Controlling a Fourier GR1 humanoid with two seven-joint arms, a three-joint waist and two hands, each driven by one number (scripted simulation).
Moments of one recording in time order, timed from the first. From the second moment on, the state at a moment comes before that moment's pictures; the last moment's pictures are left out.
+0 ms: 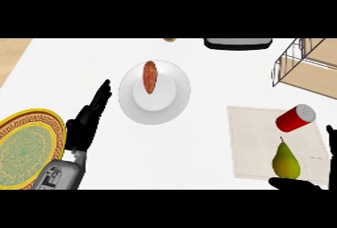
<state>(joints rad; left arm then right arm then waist) -0.18 0.21 -0.19 -1.44 0.01 0.13 0.03 0.22 -0.33 0.15 -2.15 0.80 -0.04 1.05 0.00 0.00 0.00</state>
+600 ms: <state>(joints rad) -0.18 0.18 -0.15 -1.46 -0.04 0.10 0.05 0.23 -0.24 0.10 -2.04 0.86 -0.01 0.99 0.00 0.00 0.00</state>
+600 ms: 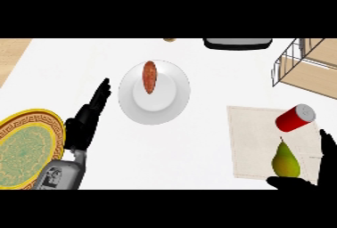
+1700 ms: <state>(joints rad) -0.15 0.12 -0.09 -1.48 -0.11 0.04 0.05 0.21 -0.15 0.05 -1.85 0.90 -0.01 0.83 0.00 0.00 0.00</state>
